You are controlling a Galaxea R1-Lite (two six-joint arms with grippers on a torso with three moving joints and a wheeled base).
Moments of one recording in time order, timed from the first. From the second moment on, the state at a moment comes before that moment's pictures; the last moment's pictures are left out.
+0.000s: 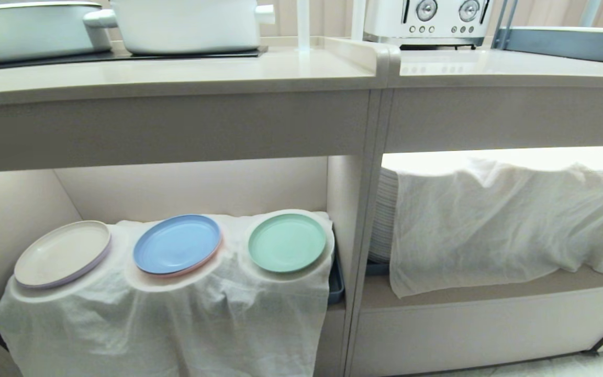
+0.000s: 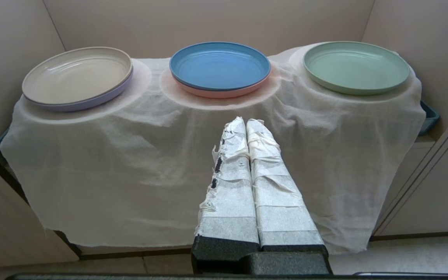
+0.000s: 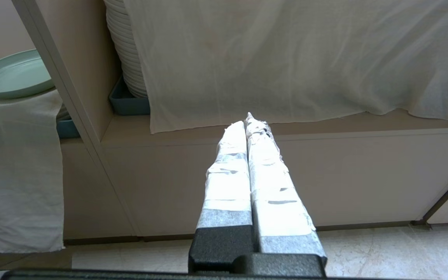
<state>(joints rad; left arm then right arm) 0.00 0.00 0.00 0.01 0.00 0.00 0.00 0.00 0.00 0.00 0.00 0.00</state>
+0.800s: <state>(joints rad) 0.00 0.00 0.00 0.01 0.00 0.01 0.00 0.00 0.00 0.00 0.00 0.00</state>
